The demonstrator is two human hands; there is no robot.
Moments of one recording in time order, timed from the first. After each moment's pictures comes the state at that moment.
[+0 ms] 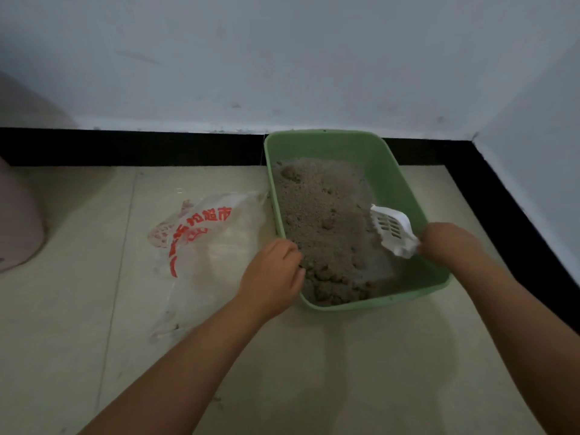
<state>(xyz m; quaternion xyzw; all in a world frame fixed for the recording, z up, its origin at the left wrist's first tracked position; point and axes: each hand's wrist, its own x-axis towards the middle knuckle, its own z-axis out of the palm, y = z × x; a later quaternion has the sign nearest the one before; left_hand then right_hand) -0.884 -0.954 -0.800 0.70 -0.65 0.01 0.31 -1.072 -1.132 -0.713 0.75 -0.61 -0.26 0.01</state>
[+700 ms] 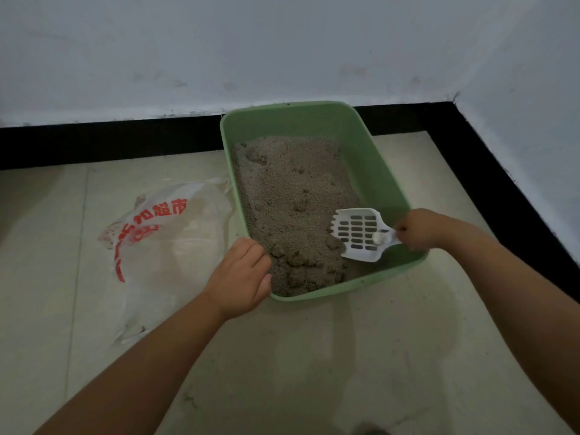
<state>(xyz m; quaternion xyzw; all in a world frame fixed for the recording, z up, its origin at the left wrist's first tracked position) -0.891 -0.968 -0.838 0.62 -0.74 0.09 0.26 -1.110 -1.163 -0.732 0.79 -0.51 -0.32 -0.11</state>
